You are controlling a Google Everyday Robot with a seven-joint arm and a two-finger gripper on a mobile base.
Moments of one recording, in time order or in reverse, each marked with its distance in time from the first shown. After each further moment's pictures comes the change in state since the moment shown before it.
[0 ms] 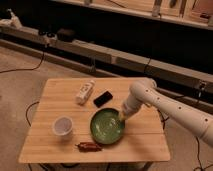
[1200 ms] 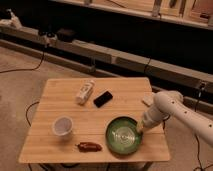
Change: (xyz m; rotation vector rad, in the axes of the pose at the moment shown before) arm -0.089 0.071 -0.017 0.034 -0.018 0.227
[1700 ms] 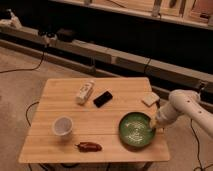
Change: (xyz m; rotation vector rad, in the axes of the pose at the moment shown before) arm 0.013 0.083 -0.031 -0.048 0.079 0.186
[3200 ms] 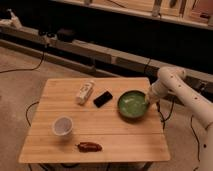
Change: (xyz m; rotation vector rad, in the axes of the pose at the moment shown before) arm 0.153 -0.039 -0.004 -0.061 0.118 -0.040
